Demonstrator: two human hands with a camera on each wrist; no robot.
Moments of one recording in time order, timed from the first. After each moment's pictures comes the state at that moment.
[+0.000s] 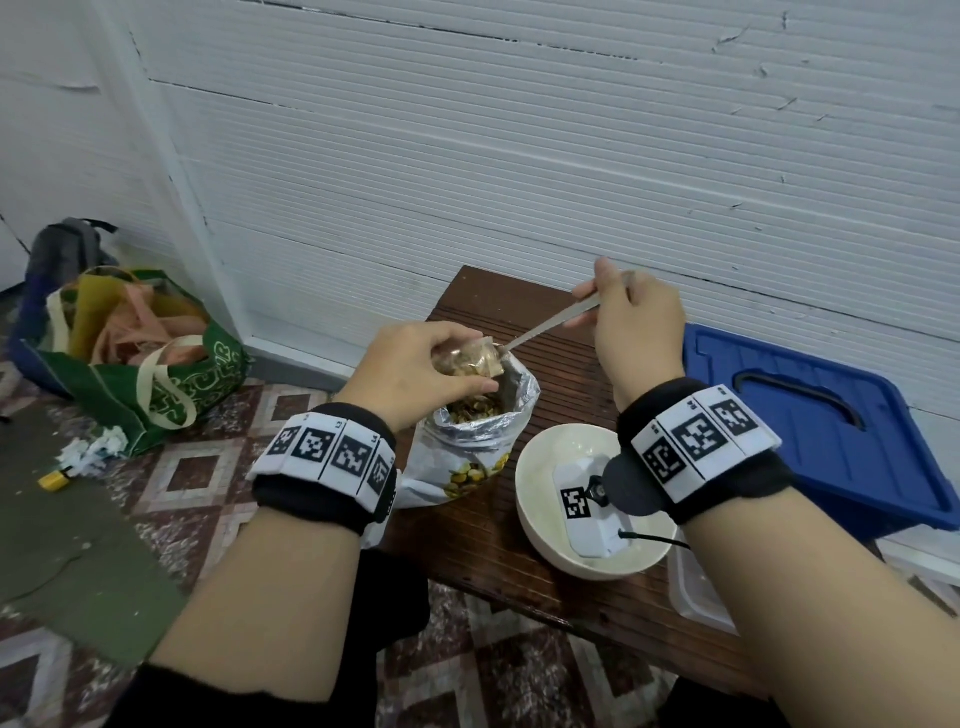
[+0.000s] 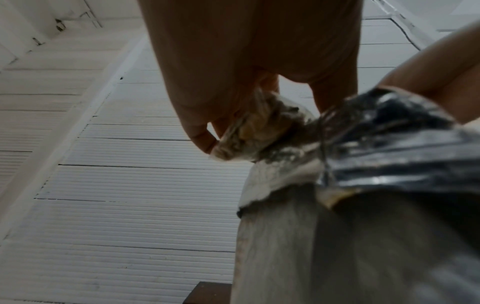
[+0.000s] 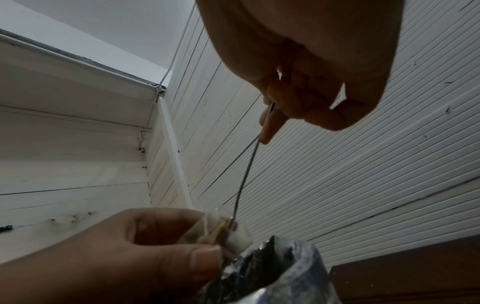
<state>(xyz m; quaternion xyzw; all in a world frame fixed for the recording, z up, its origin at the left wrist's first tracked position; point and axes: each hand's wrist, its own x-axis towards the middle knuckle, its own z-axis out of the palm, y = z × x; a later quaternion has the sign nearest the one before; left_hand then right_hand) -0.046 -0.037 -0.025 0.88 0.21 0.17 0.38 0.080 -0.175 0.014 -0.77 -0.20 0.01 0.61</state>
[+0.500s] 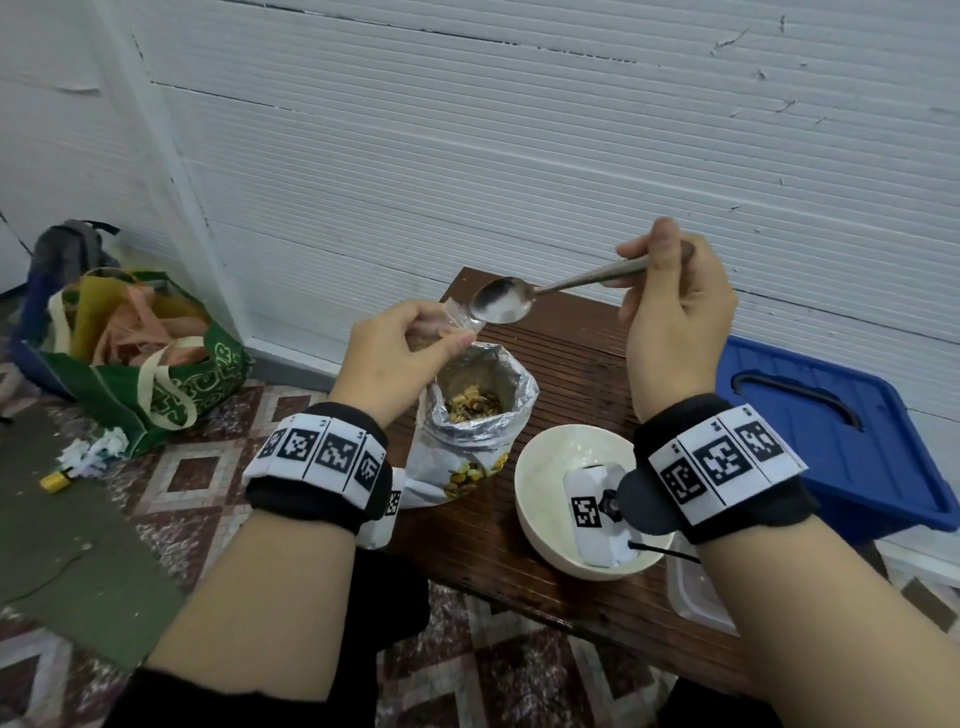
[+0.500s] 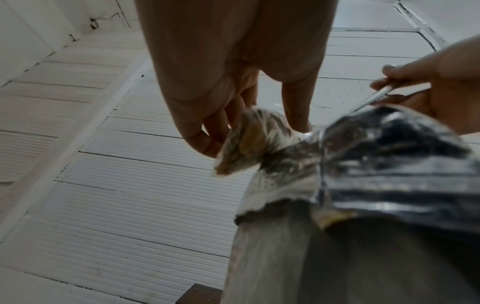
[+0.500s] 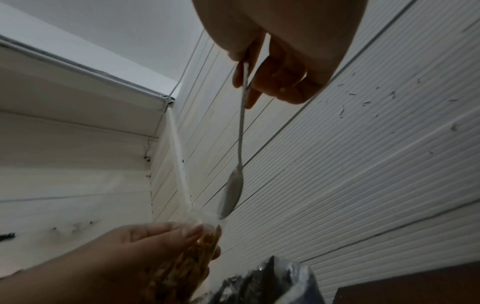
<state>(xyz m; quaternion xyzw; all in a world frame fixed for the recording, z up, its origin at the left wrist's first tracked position) -0.046 -0.030 -0.029 0.81 0.25 0.28 0.44 0.070 -0.192 0.025 -0.64 -0.27 -0.12 0.71</state>
